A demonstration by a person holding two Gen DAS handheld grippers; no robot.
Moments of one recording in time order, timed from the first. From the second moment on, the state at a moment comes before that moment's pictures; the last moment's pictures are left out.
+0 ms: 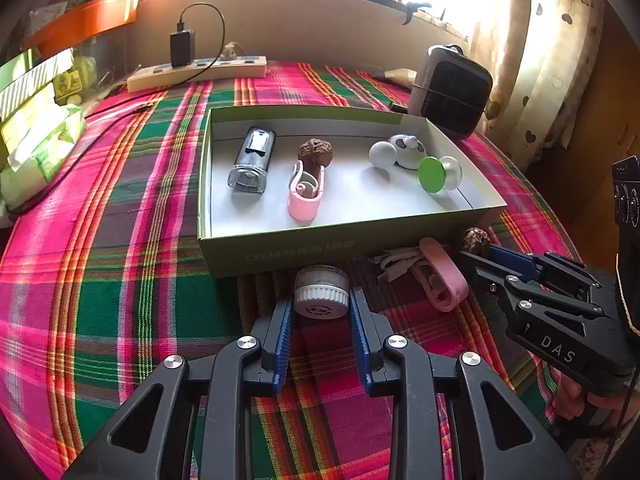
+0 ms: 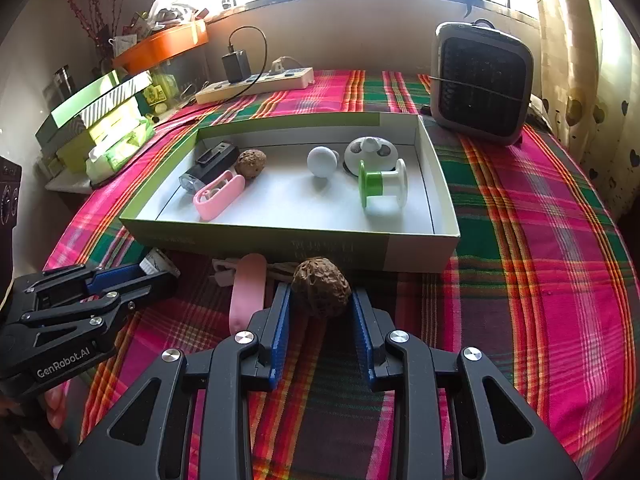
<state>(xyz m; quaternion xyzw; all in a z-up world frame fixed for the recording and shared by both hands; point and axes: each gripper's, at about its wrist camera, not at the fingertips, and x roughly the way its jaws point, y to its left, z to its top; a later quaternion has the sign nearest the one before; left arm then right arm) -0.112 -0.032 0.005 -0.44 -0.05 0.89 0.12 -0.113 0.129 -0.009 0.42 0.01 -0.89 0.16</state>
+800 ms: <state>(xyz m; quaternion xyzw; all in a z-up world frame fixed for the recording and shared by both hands) -0.116 -0.043 0.039 -0.41 -0.05 0.91 0.11 -0.123 0.127 0.023 0.38 0.02 -0.91 0.17</state>
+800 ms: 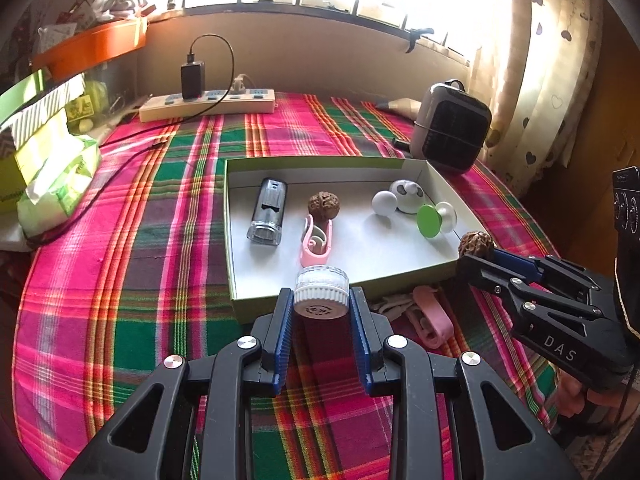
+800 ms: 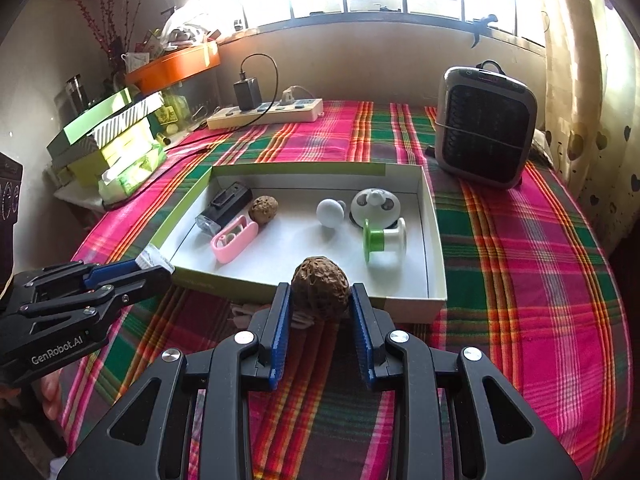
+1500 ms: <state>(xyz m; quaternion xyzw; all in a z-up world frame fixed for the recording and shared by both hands) -0.156 -0.049 0.027 -0.43 -0.04 0.90 0.09 -0.165 0.103 0.029 0.39 0.04 -0.90 0.19</state>
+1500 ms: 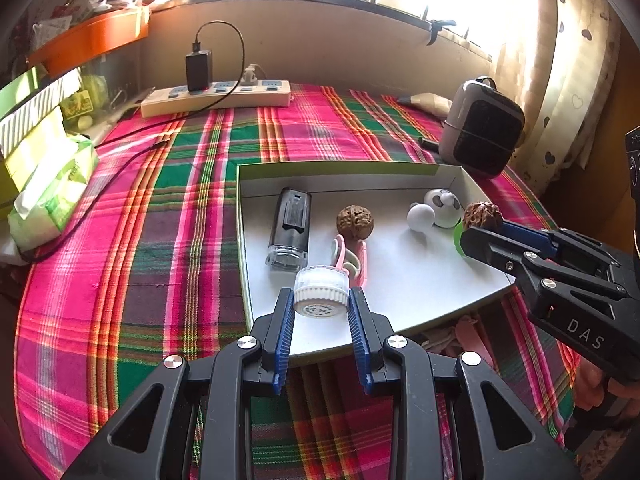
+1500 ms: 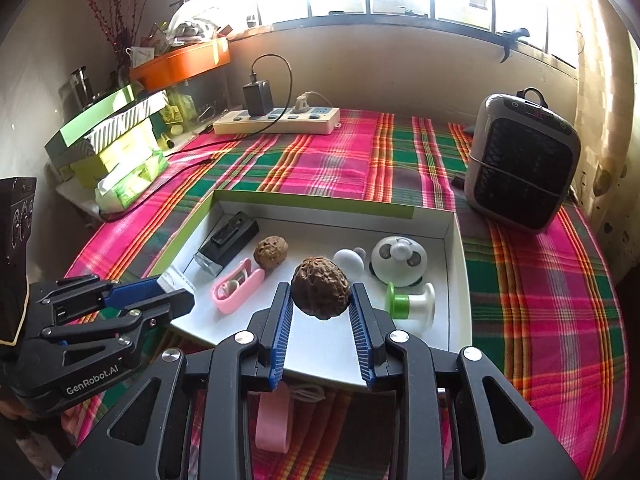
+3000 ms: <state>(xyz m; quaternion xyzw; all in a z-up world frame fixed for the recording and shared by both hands) -0.177 -0.044 0.019 -0.43 -0.03 0.90 0.09 -0.246 0.060 -0.003 0.44 0.08 -0.87 0.21</state>
